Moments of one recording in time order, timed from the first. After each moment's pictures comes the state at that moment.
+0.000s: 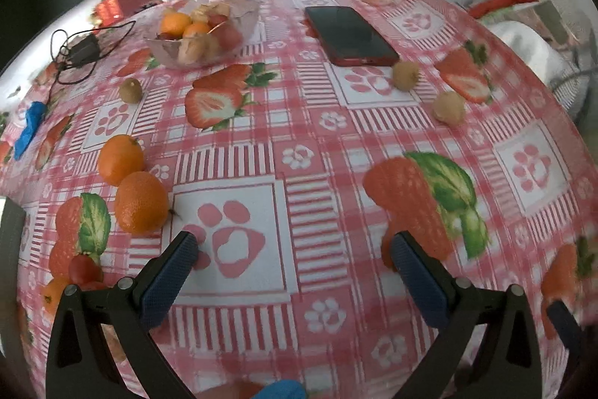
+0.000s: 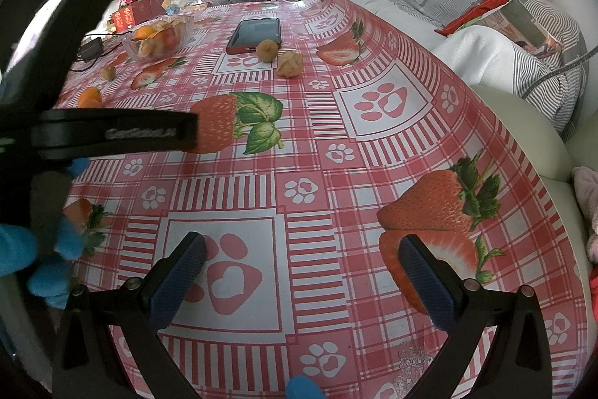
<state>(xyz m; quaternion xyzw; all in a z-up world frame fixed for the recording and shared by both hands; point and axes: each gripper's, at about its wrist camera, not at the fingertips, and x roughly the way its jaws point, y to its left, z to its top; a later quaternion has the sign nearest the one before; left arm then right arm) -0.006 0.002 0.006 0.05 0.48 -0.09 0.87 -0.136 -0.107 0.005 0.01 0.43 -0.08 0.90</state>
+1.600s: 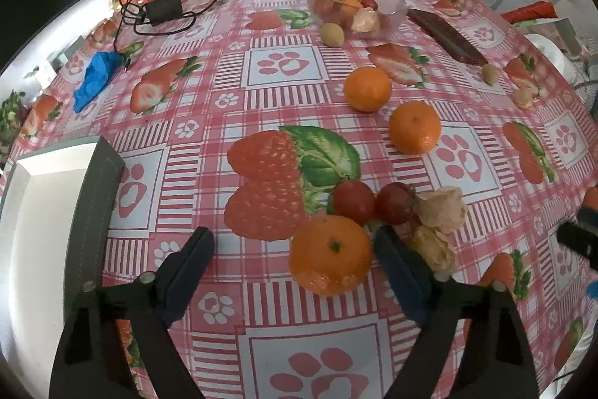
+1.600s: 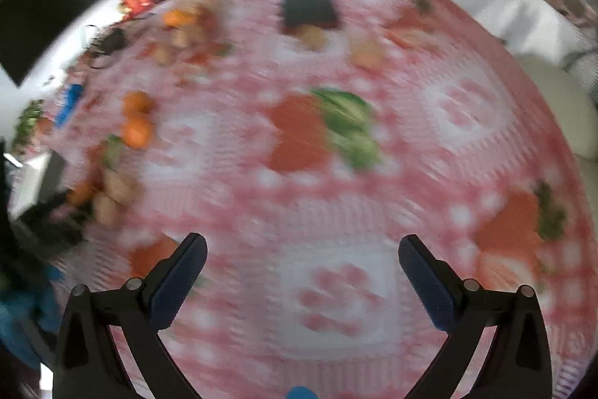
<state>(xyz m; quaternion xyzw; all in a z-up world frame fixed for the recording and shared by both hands) -0.027 0.174 0.006 0.04 0.49 -0.06 0.87 -0.077 -0.062 0.031 0.08 0.51 0.00 0.85</state>
